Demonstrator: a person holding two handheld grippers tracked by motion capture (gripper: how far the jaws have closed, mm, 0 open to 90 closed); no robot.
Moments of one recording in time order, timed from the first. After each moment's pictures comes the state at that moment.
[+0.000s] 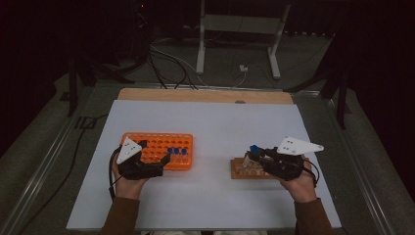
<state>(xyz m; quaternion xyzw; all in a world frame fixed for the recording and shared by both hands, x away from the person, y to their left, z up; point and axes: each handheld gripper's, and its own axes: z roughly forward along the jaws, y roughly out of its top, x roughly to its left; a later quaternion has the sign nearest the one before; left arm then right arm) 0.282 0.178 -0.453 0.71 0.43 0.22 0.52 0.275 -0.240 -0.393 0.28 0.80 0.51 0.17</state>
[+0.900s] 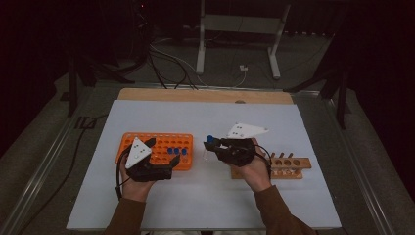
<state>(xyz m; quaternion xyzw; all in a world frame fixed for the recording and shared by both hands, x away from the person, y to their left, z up) 0.271 0.149 -0.437 0.72 0.38 0.24 0.53 0.309 -0.132 -0.391 0.26 0.81 0.52 0.12</state>
